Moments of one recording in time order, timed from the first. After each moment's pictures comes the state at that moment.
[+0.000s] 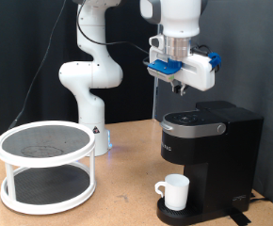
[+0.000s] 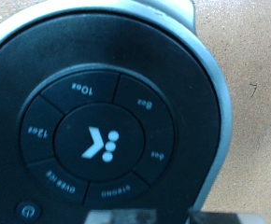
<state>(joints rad) -0.21 -0.02 0.33 -1.93 0.19 1.74 2.17</state>
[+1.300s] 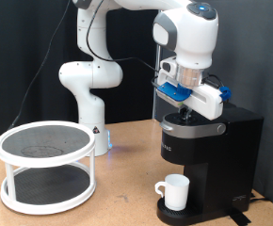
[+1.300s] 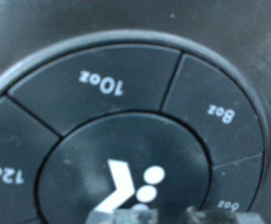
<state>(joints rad) -0.17 0.10 0.36 -1.93 0.13 1.77 2.22</state>
